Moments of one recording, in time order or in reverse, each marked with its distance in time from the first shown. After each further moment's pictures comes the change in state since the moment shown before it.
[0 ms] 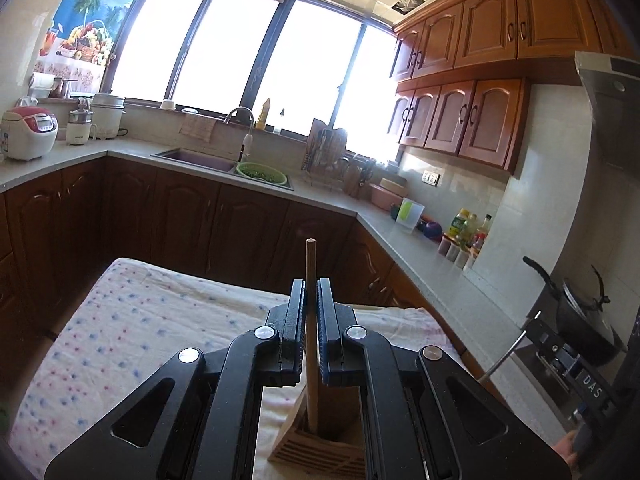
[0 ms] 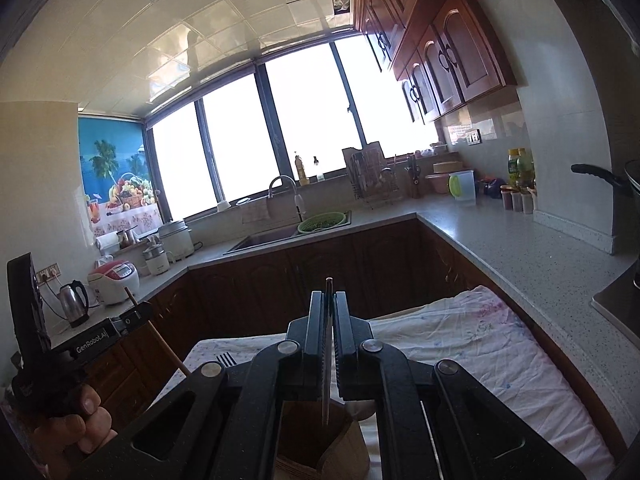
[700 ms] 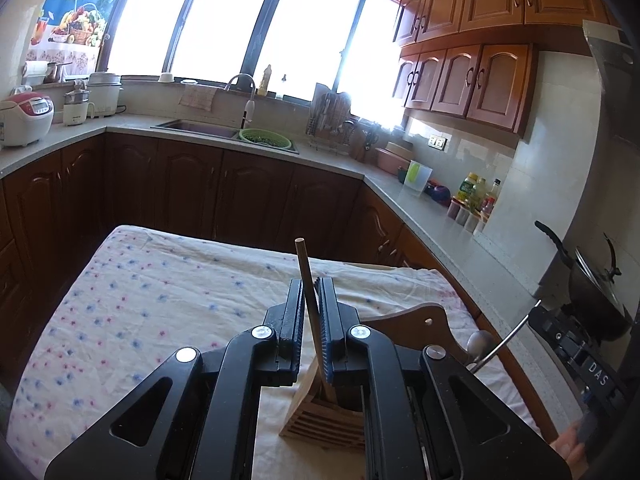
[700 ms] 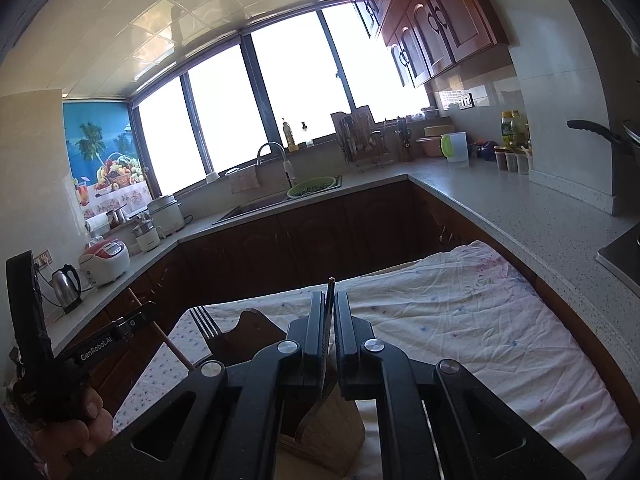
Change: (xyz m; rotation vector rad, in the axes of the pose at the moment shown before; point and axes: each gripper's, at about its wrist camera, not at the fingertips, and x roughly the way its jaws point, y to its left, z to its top) left arm 0.020 0.004 -0.027 0.009 0.123 0.010; right arm 0.021 -0.014 -0.028 0.039 0.108 -0.019
